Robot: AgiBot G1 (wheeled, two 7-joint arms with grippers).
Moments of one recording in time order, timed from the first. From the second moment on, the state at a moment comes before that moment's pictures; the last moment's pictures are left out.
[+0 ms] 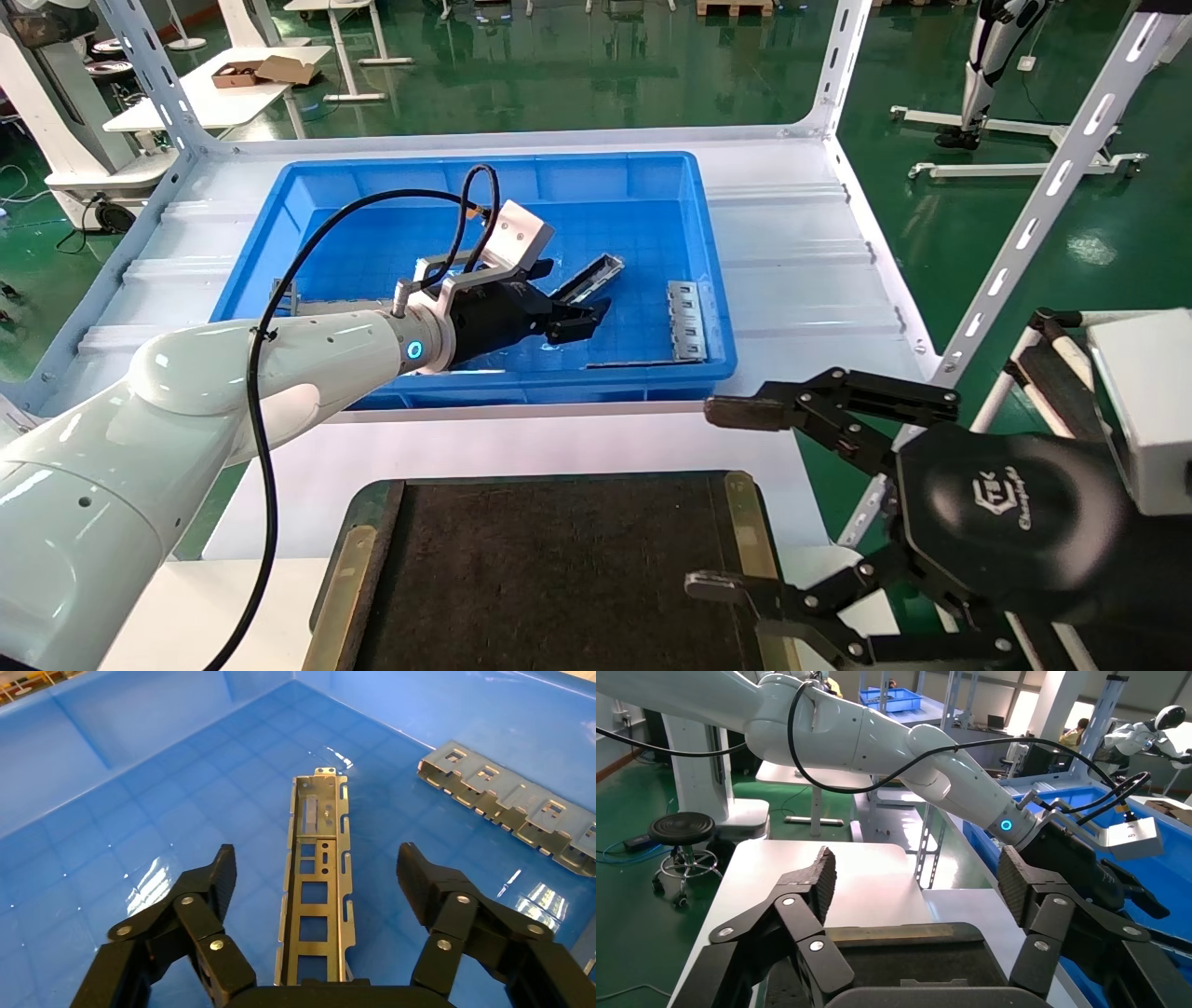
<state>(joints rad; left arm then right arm) -1.57 1.36 0.81 -0.35 1.22 0.56 -0.12 1.10 -0.57 -0.38 1.27 -0.66 -1.46 0.13</state>
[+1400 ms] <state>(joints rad) -1.55 1.13 0.80 -0.70 0.97 0.85 -0.11 1.10 -0.57 -0.38 1.27 -0.66 -1.46 0.13</state>
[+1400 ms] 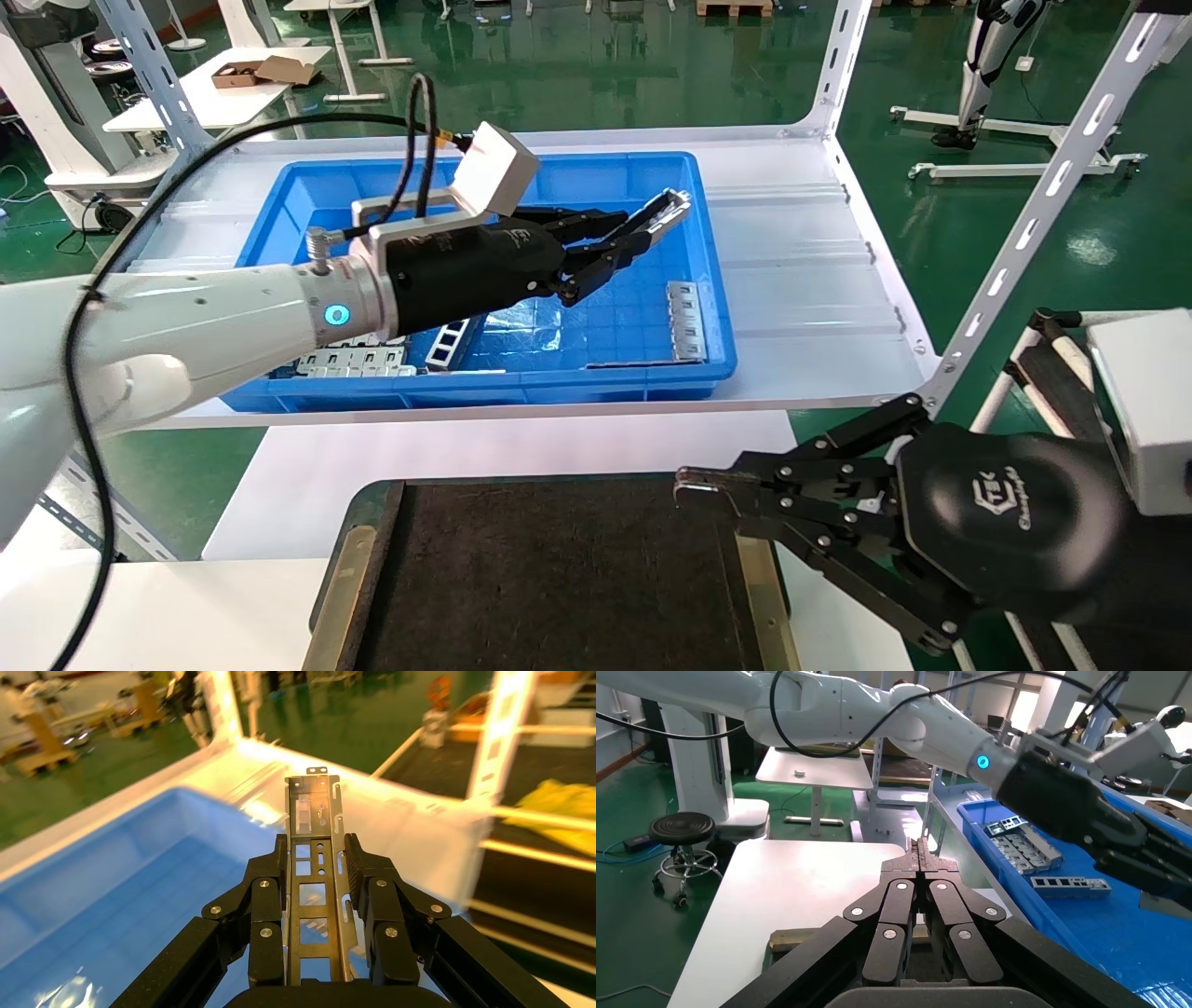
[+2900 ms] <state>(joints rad) -0.87 0.88 0.95 -1.29 0.95 0.31 -0.44 1.10 -0.57 -0.38 1.27 -0.66 -1.46 0.13</state>
